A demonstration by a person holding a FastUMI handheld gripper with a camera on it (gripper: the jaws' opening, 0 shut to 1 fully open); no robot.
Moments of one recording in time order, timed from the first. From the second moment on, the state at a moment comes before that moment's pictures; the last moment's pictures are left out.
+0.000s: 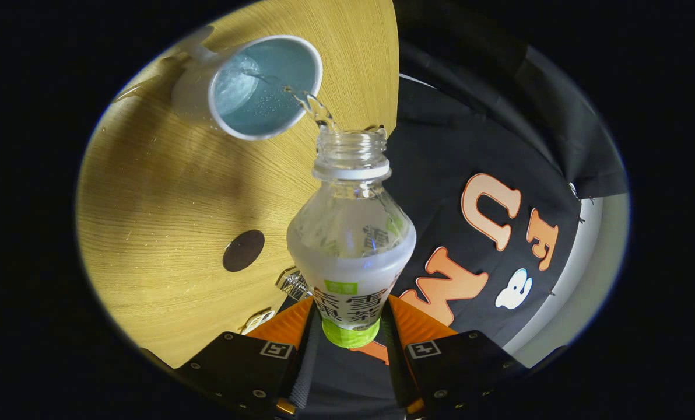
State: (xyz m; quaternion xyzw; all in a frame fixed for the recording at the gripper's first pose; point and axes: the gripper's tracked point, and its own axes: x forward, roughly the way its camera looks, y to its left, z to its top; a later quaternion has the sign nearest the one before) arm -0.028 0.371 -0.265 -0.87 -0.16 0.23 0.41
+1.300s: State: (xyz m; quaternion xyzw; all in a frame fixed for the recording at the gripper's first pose) arm -0.027 0.390 -0.253 -0.89 -0.19 0.23 0.36
